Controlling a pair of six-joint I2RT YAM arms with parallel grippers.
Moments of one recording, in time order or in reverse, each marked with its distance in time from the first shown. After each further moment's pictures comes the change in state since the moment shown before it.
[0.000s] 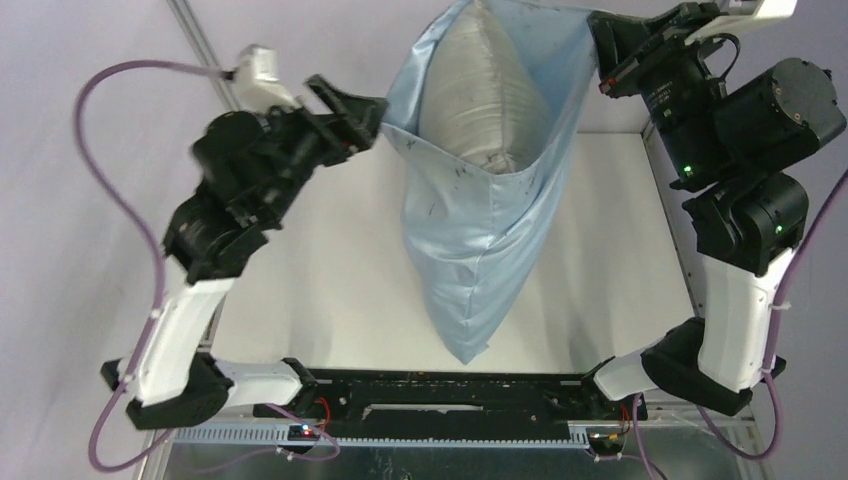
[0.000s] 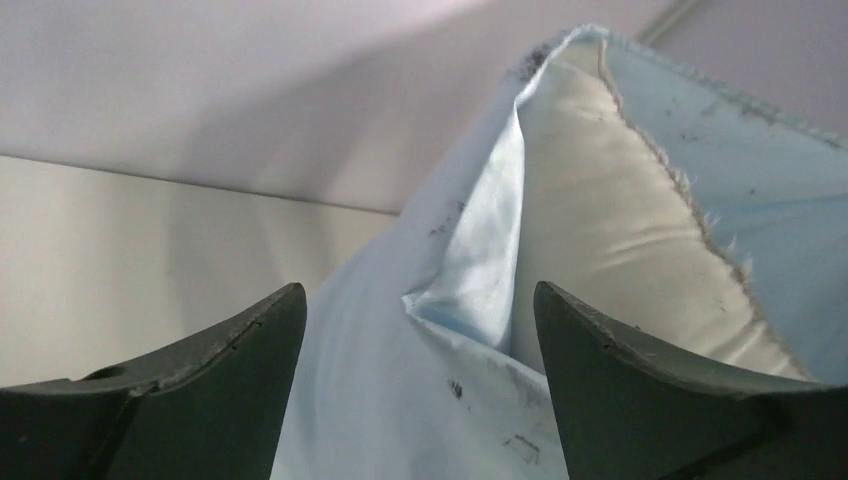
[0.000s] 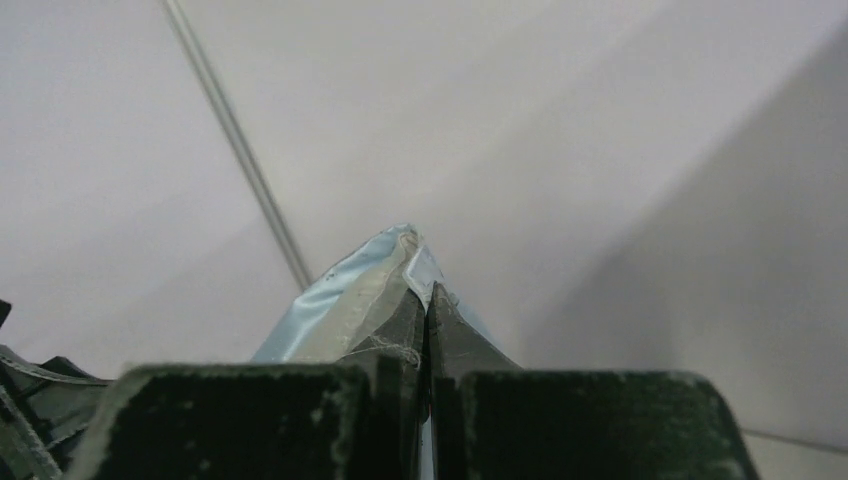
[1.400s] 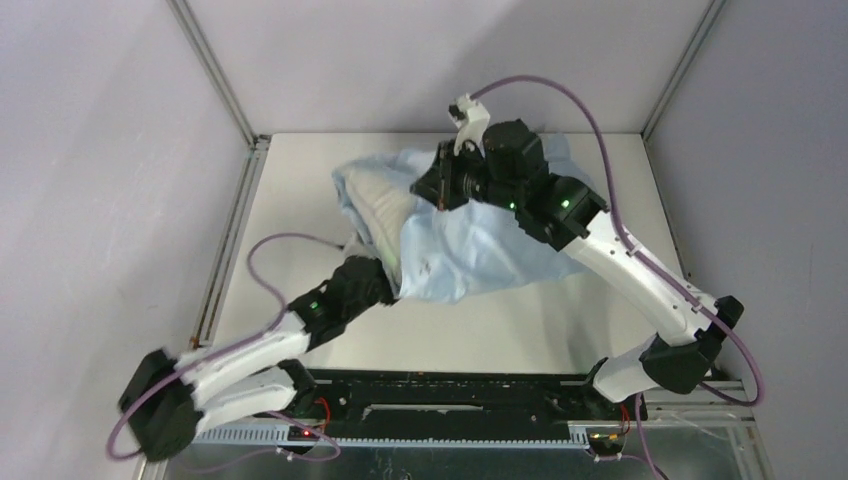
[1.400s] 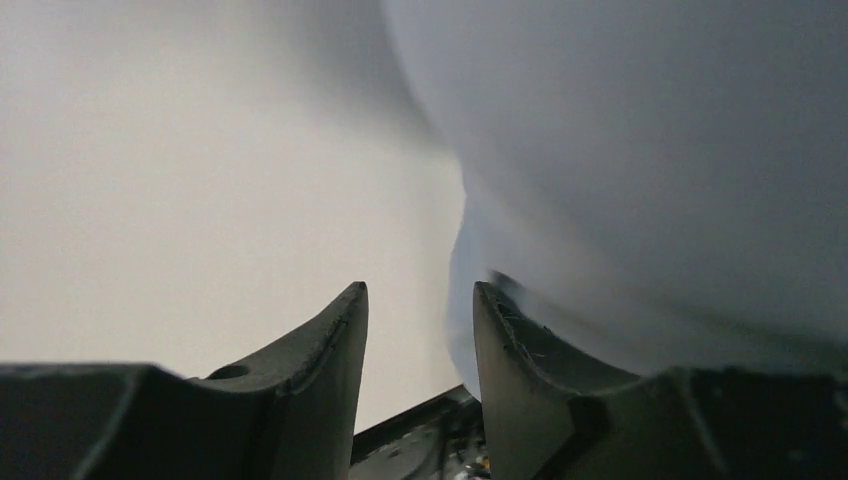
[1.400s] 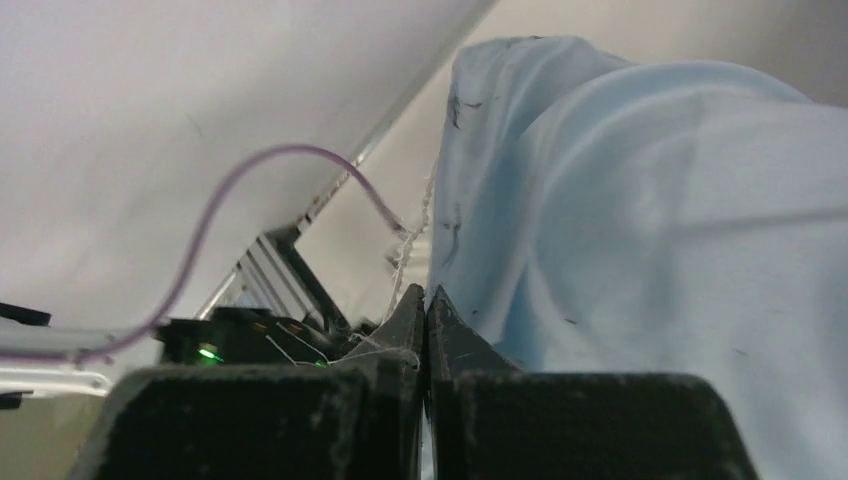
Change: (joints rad) left arm -0.037 -0.218 -1.435 0.755 0.237 -0.659; right arm 0.252 0.052 -0.724 0.147 -0.355 0.274
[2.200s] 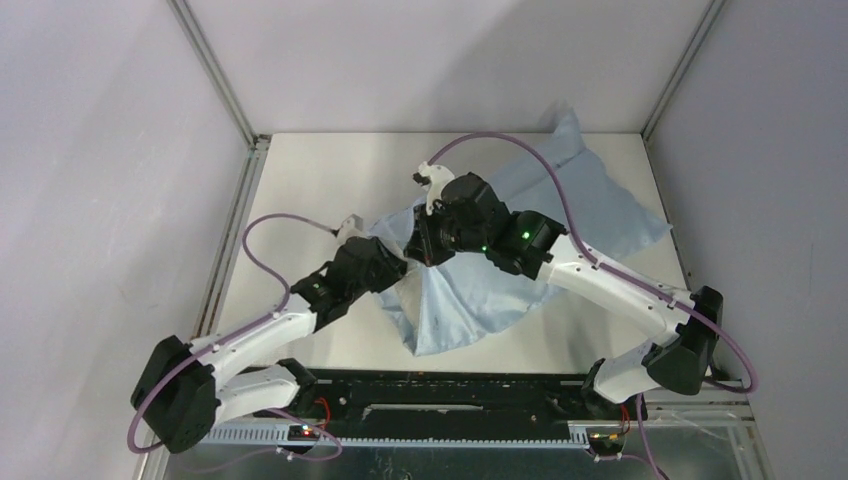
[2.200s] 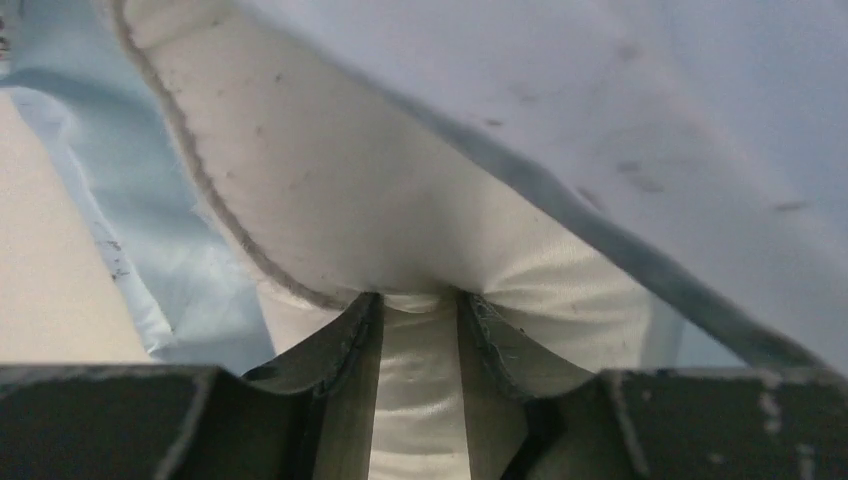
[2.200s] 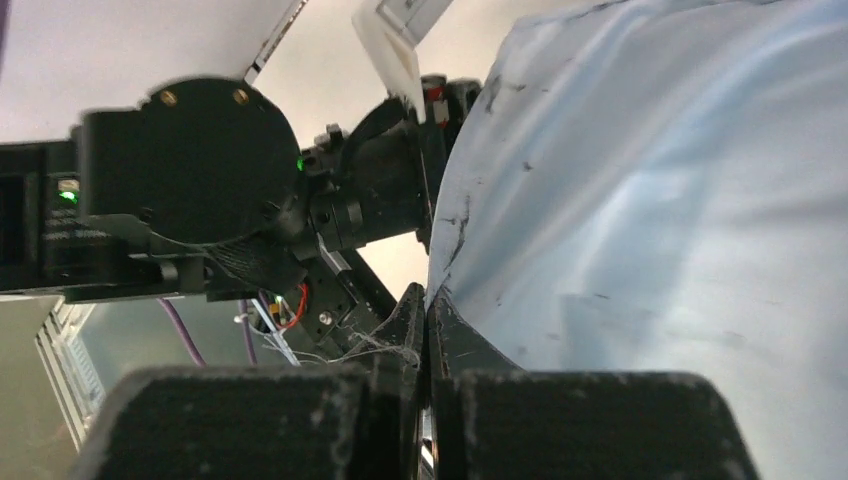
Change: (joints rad) left arm 0.125 -0.003 0.018 -0.209 -0.069 0.211; right arm 0.112 -0.026 -0.315 0.004 0.010 0.027
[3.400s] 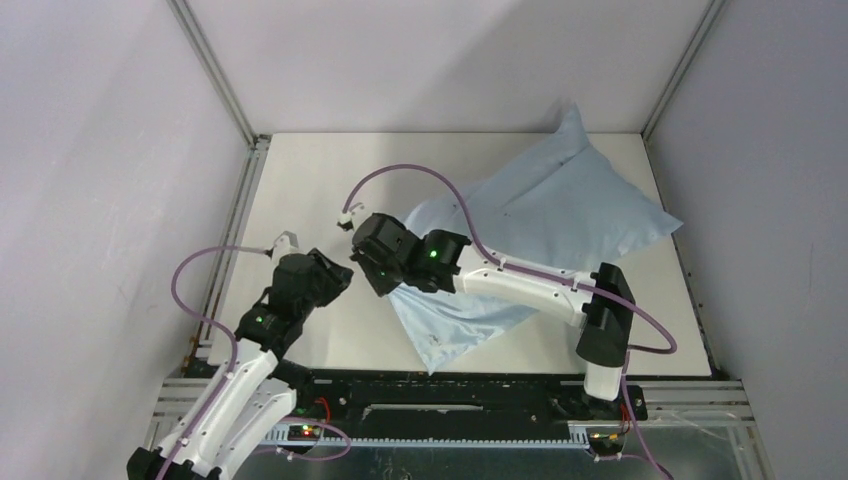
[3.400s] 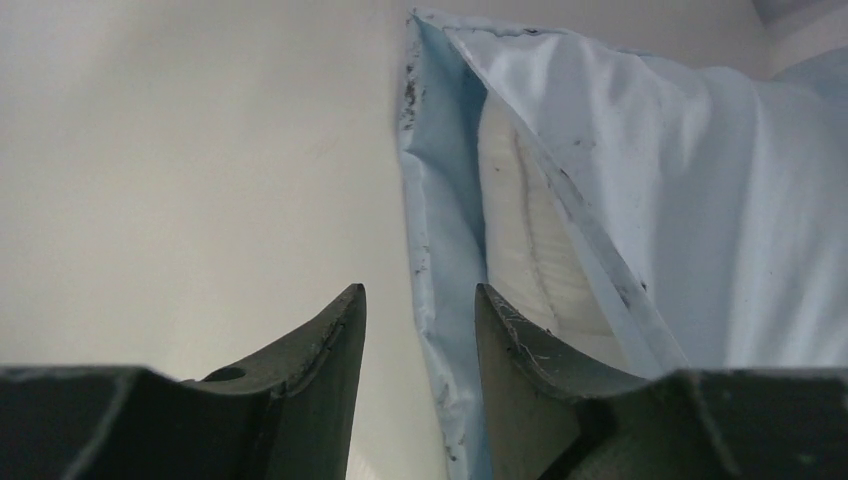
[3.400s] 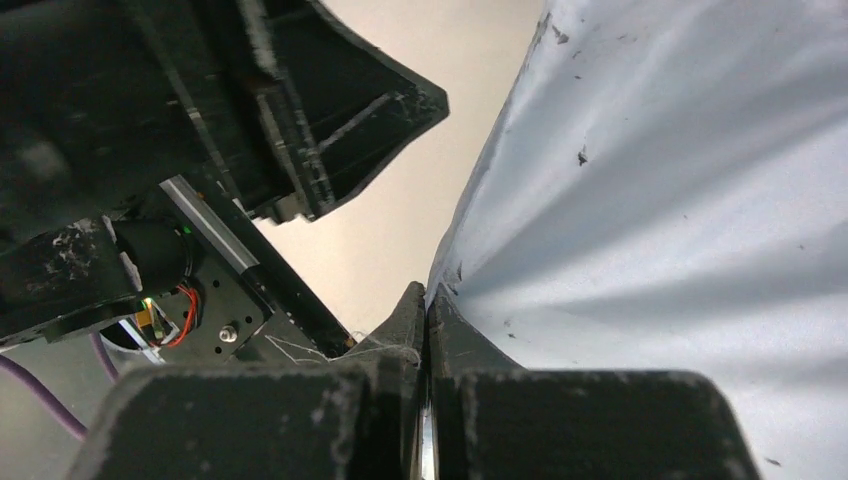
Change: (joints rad) left arm 0.338 -0.425 -0.071 -0.336 0.023 0.156; right arm 0.218 0.383 0.257 -0.132 0.247 -0.109
